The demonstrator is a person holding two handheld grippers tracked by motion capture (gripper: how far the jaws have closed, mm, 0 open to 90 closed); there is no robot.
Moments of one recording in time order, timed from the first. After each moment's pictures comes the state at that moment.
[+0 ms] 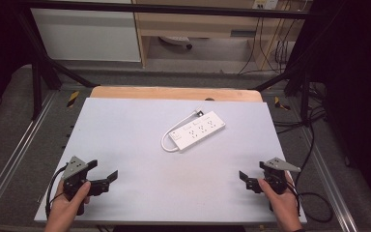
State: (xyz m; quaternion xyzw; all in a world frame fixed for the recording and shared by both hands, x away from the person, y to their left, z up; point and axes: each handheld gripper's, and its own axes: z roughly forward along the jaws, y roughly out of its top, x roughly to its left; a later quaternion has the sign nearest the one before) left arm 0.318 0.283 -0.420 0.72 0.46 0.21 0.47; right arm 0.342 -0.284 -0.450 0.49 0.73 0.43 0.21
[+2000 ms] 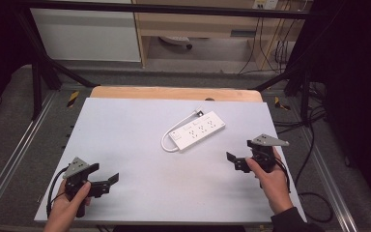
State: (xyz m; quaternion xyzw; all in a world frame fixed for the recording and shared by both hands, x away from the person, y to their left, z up) left arm 0.320 0.284 -0.428 0.73 0.47 0.18 0.46; right arm 0.385 -0.244 -0.392 0.44 0.75 0.45 0.20
